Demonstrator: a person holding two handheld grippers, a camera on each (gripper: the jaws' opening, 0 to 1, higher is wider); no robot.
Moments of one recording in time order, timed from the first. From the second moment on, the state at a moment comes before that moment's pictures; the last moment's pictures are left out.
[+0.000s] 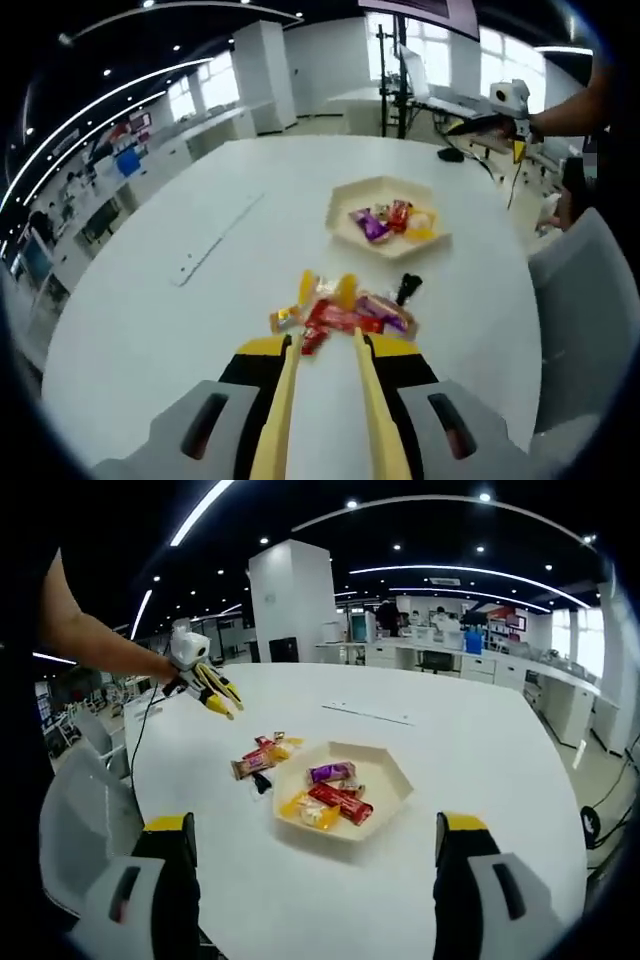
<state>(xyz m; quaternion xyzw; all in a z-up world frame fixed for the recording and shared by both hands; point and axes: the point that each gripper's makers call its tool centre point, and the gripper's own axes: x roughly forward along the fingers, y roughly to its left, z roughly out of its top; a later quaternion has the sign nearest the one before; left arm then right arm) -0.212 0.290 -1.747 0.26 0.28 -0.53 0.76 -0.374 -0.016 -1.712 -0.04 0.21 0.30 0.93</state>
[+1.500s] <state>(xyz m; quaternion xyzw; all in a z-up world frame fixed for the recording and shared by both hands) -0.205 0.272 -1.823 0.30 0.38 -0.52 0.70 -0.401 -0.019 -1.727 -0.02 0.23 0.28 0.93</state>
